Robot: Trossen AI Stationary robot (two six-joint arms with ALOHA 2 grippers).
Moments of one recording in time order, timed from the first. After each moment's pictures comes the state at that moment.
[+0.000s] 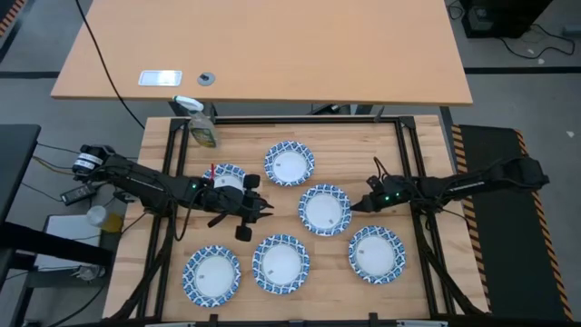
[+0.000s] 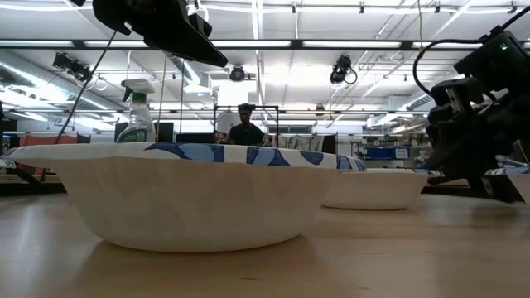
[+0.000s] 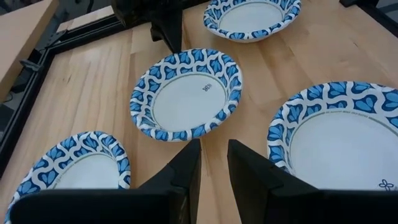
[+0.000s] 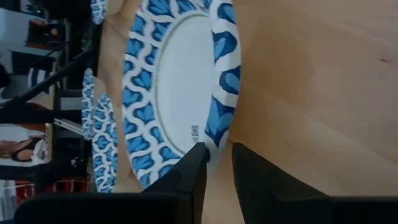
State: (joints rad) left arm -0.23 1.26 0.82 -0.11 -0.23 0.17; right arm -0.06 0.85 0.01 0.28 -0.15 1.24
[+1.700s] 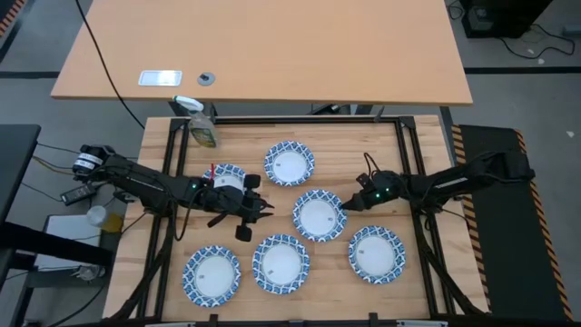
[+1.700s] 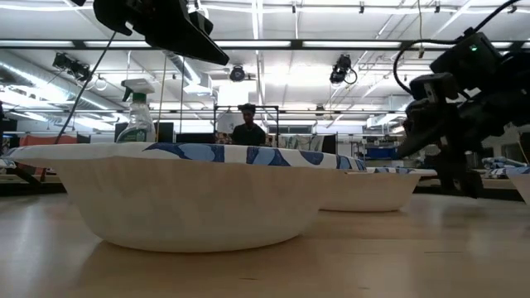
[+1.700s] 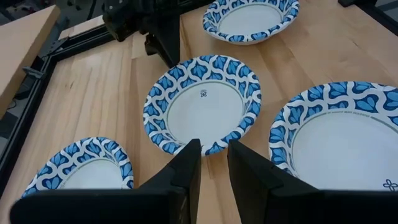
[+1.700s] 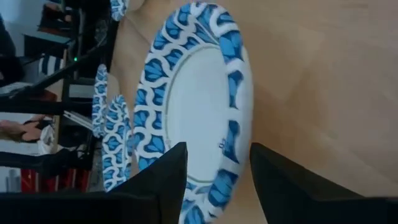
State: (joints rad) left arm -0.23 1.26 0.82 -0.10 -0.23 0.19; right arm -0.13 1.15 0.09 0.52 -0.24 1.14
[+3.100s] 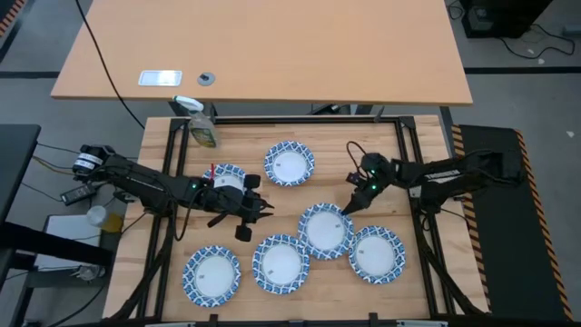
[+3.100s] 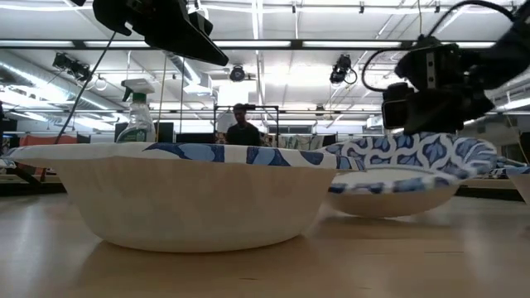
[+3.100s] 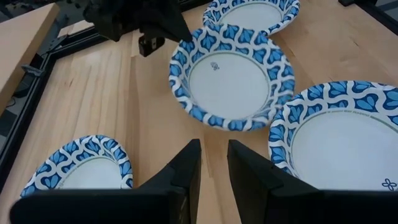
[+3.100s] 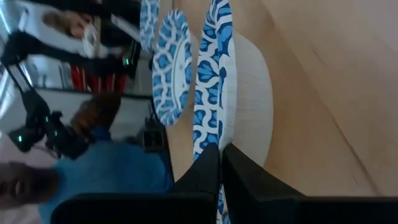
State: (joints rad) left arm -0.23 1.26 0.82 -0.10 -0.23 0.19; right arm -0.32 1.22 0.31 0.25 -0.86 0.84
